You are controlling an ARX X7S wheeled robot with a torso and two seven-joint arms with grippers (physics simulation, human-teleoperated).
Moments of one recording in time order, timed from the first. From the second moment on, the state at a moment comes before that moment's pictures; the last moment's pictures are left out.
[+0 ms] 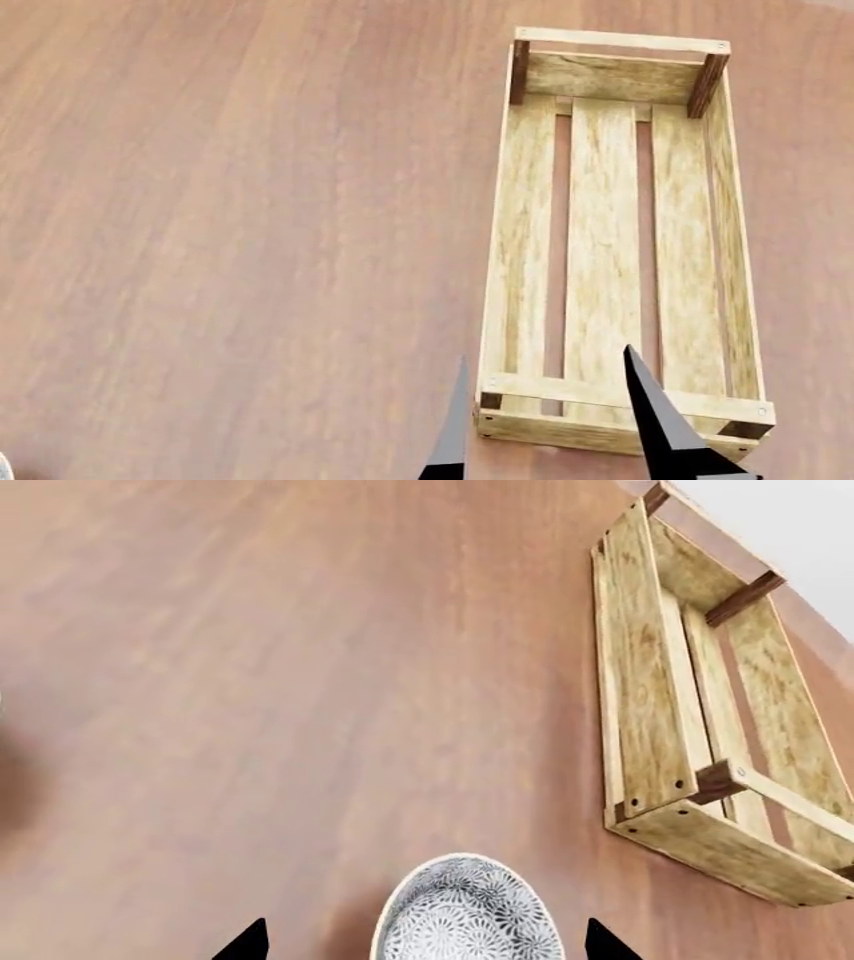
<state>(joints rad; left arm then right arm) 0.26 -0.17 -0.10 0.76 -0.85 -0.75 -0.31 0.00 0.32 -0.24 -0.87 0.25 0.46 0.36</state>
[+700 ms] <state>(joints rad) 0.16 -0.16 -0.05 0.59 -0.86 -0.76 -0.39 0.00 0.34 -0.25 -0.88 0.27 0.45 0.38</state>
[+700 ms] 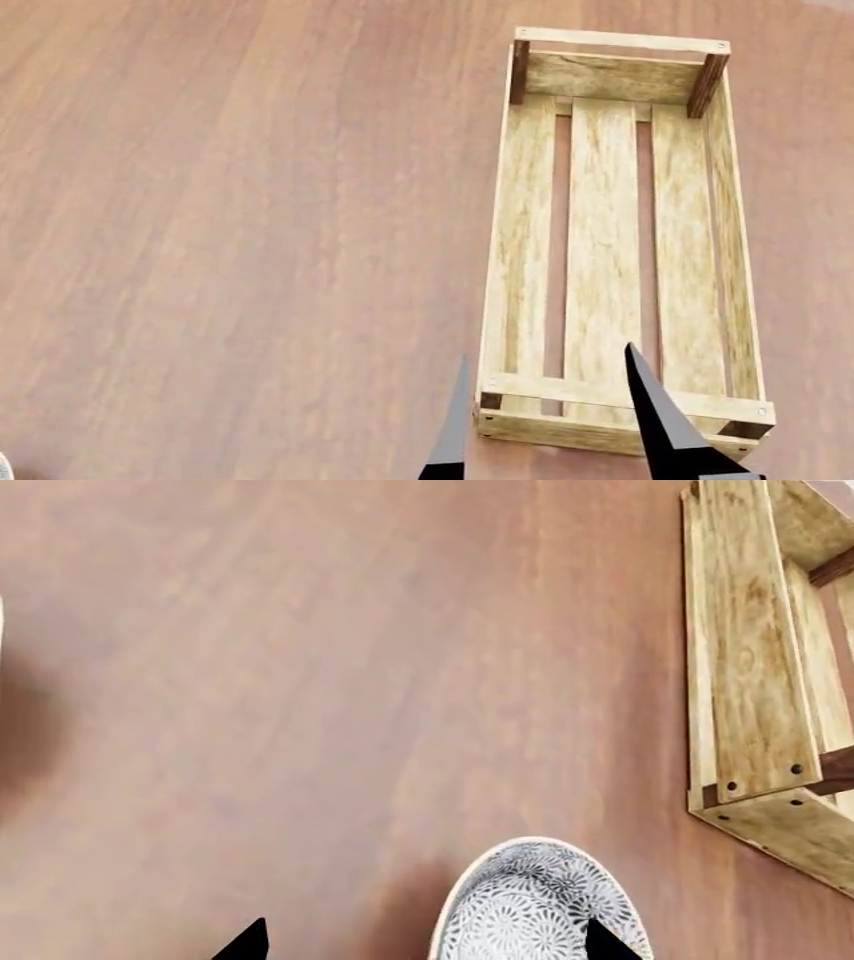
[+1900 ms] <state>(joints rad) 0.10 -0.17 0.10 0.38 -0.79 -0.68 -0.36 0.01 0.37 -0.27 -0.87 0.29 0.43 0.42</state>
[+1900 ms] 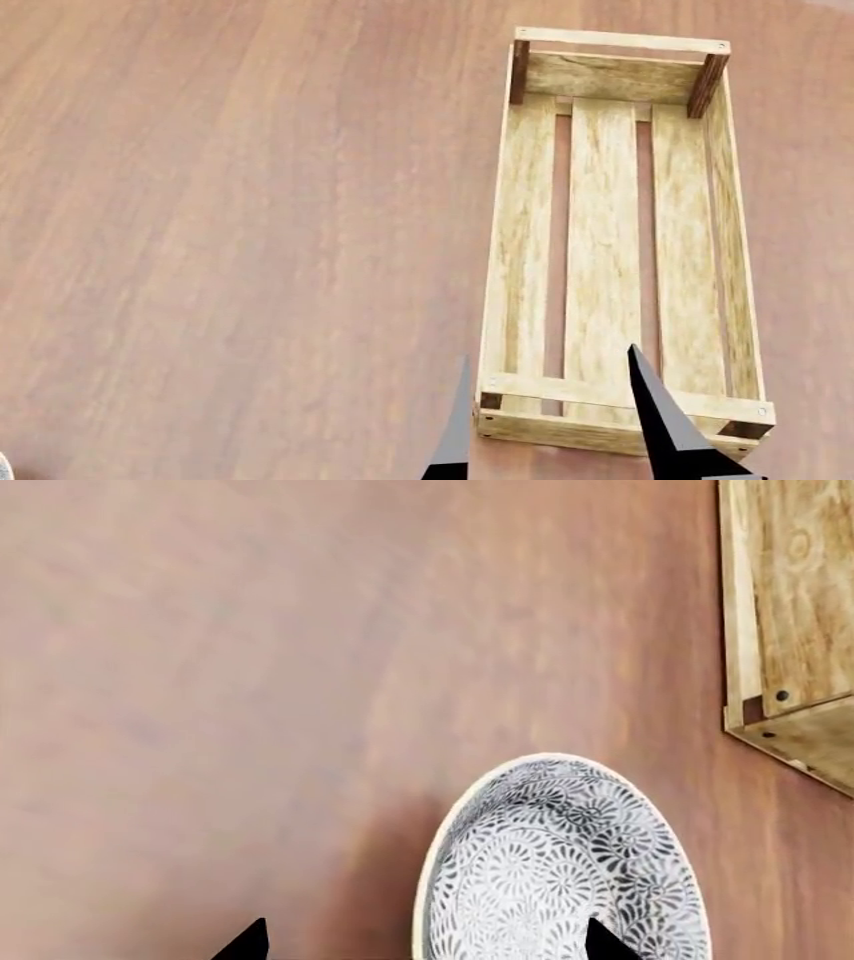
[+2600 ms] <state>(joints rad) 0.07 -0.17 0.16 0.31 -0.78 -0.64 -0.36 0.01 0.38 -0.27 -0.87 0.31 0.42 0.43</state>
